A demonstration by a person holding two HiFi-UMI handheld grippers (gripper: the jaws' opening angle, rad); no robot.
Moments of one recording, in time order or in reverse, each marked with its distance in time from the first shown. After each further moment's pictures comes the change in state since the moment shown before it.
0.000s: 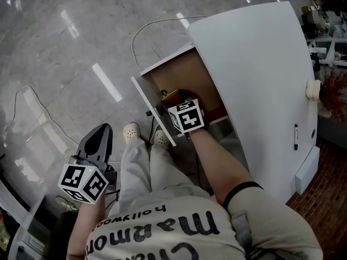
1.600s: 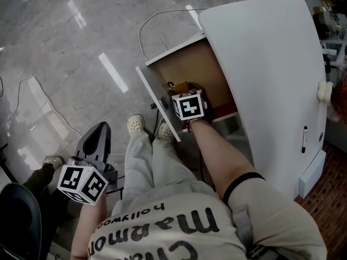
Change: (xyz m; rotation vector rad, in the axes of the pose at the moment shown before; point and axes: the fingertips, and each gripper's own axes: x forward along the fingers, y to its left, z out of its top) left arm -0.011 0.014 -0.019 -0.030 0.000 0.086; right arm 0.039 -0.023 -0.027 0.068 0.075 -0.095
